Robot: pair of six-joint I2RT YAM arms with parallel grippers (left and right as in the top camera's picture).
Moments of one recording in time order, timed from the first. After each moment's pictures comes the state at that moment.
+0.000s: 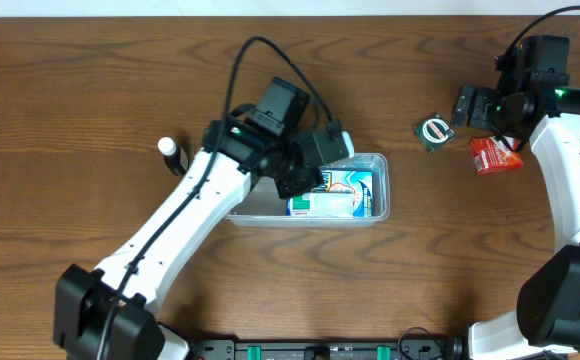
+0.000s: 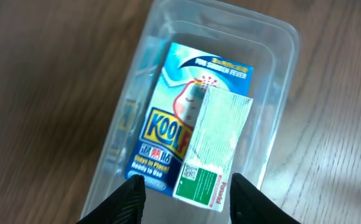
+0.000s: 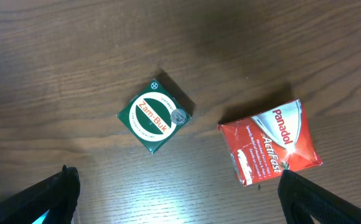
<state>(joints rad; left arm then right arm) -0.56 1.63 1.40 -0.90 0.34 0.68 -0.12 1.70 1.44 -0.82 -0.05 0.14</state>
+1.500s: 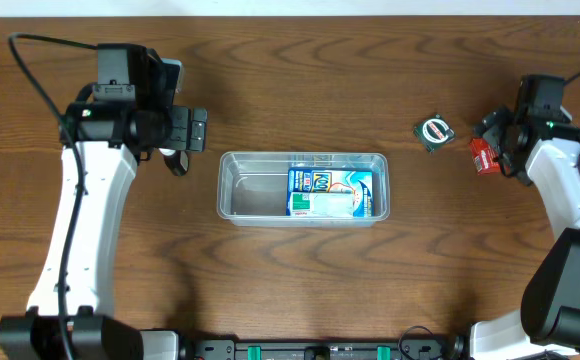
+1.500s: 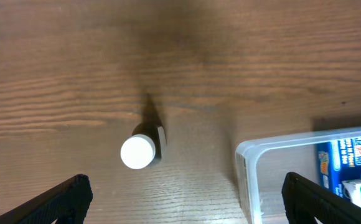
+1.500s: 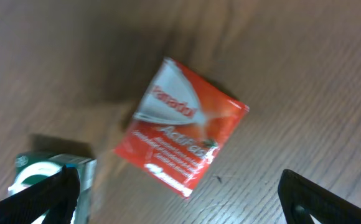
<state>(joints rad) -0.01 1.54 1.43 -0.97 0.08 0.11 -0.21 1.70 1.14 -0.56 0.20 0.70</state>
